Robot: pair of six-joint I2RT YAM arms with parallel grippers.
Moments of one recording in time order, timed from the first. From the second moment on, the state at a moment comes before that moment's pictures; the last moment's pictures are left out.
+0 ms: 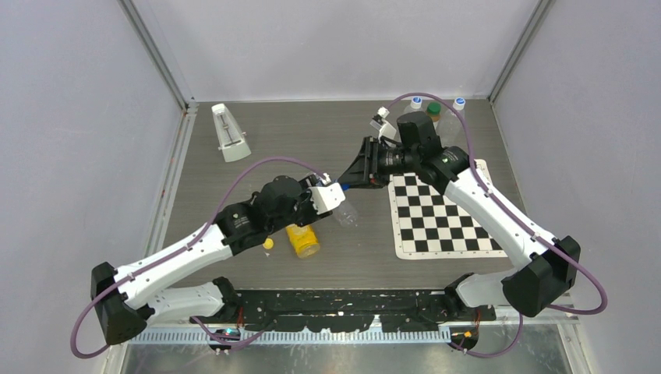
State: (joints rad) left arm -0.95 1.05 0.94 -0.40 -0.14 0.46; right arm 0.53 1.33 1.29 -0.55 -0.67 0.79
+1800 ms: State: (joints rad) left arm -0.79 1.00 0.90 -0.54 0.09 0.45; right arm 0.74 1.61 0.92 -0.59 0.08 0.50
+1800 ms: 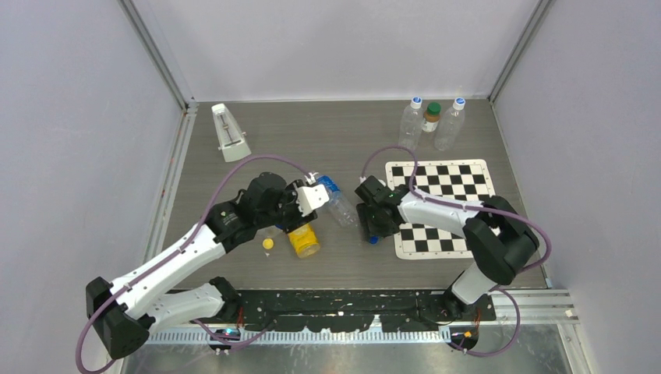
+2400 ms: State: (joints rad) left arm -0.79 0.99 0.91 -0.48 -0.02 0.42; right arm 0.89 1.42 0.72 -0.38 0.38 0.65
